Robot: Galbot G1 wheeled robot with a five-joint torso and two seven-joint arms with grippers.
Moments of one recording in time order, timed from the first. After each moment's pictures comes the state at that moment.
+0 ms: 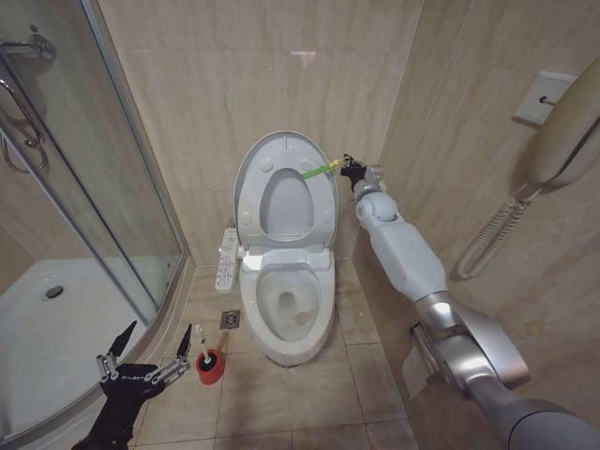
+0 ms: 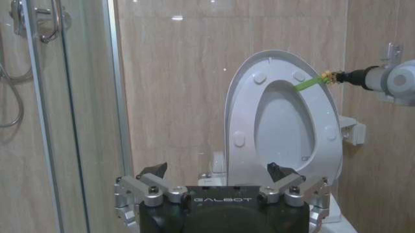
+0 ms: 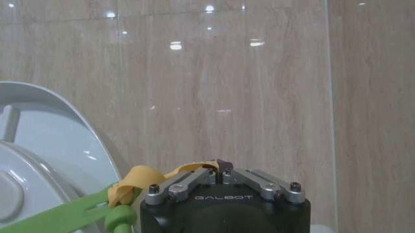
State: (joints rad) left arm 2.00 -1.37 -0.77 -2.50 -0.25 -0.06 0.04; right arm -0.09 1.31 0.14 0.98 0.50 -0.08 0.11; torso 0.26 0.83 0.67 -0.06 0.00
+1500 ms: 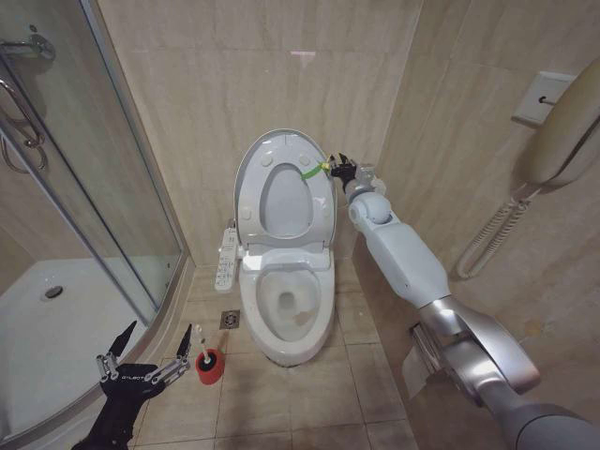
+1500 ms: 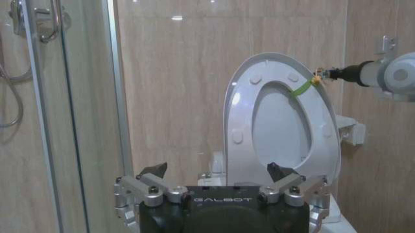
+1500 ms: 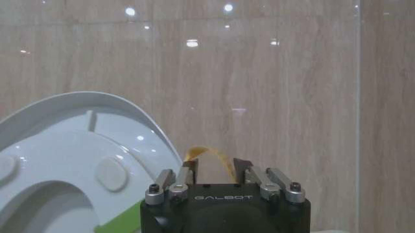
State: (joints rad) left arm 2.00 -1.37 -0.77 -2.50 -0.25 -0.06 0.04; right arm -0.12 1.27 0.03 1.14 0.56 -0.15 0.19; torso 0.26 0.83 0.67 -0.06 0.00
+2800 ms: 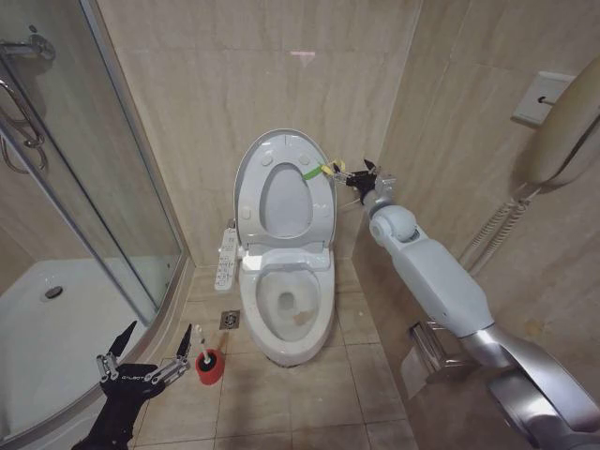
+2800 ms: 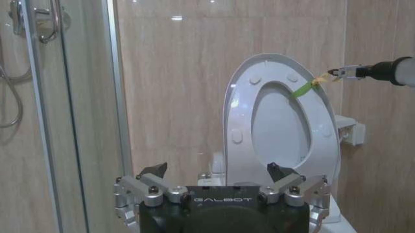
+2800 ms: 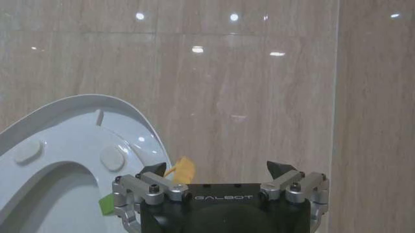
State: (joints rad) left arm 2.00 -1.37 -0.77 -2.50 -0.25 -0.06 0.04; right arm -0.25 1.08 0.01 1.39 0.63 -0.17 0.21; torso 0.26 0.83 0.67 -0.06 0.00
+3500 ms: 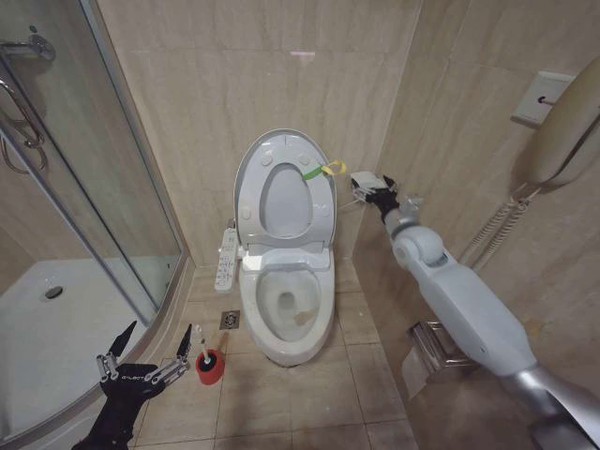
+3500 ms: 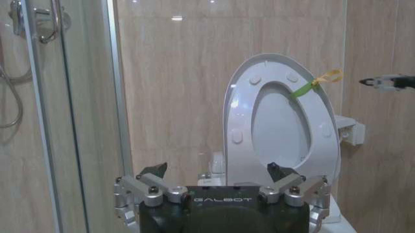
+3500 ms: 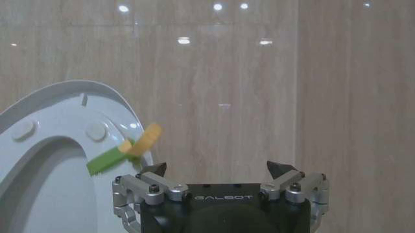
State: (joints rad) left arm 2.00 -1.37 -0.77 -2.50 -0.25 -0.06 0.04; right arm -0.49 0.96 0.15 1.59 0.70 -0.18 0.24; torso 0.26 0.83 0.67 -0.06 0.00
